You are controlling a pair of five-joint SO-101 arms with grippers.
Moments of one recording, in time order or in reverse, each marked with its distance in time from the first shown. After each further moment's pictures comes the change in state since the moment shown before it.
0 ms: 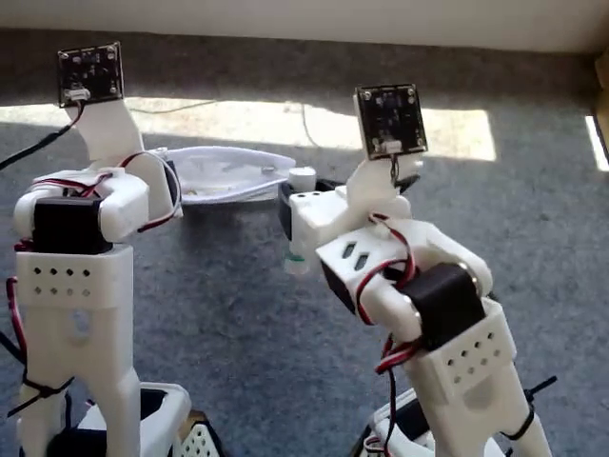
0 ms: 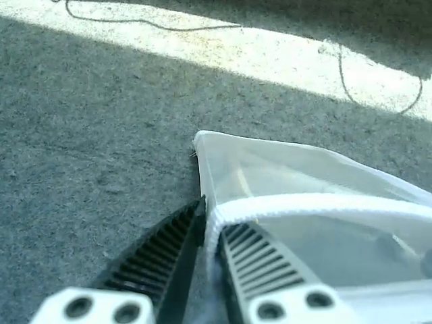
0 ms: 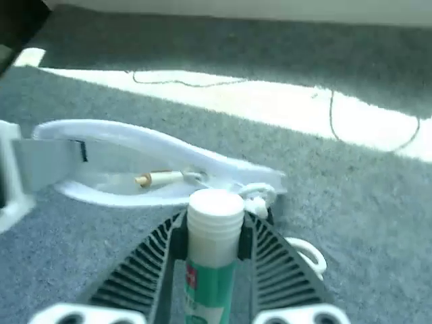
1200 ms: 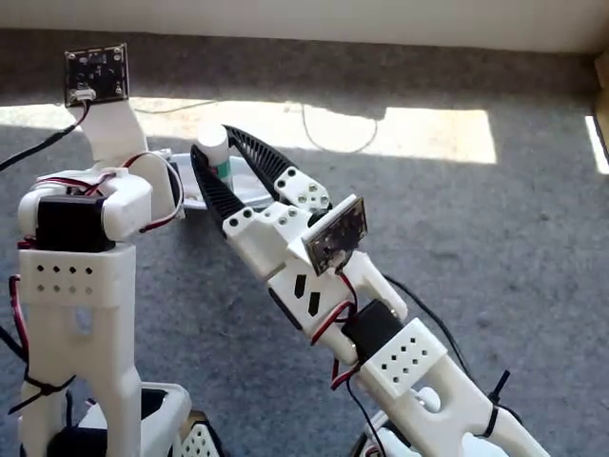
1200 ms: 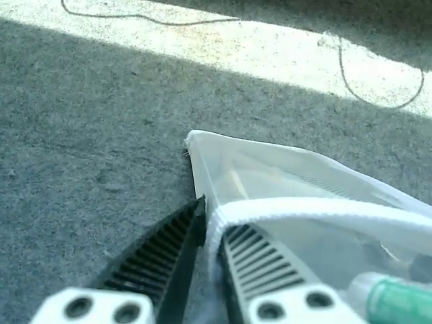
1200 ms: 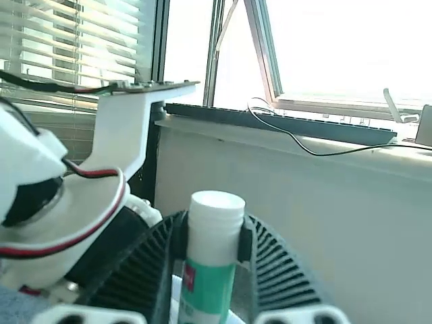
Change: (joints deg) left arm 0.4 0.1 0.0 0.4 -0.4; right arm -9.0 -5.0 42.5 -81.8 20.2
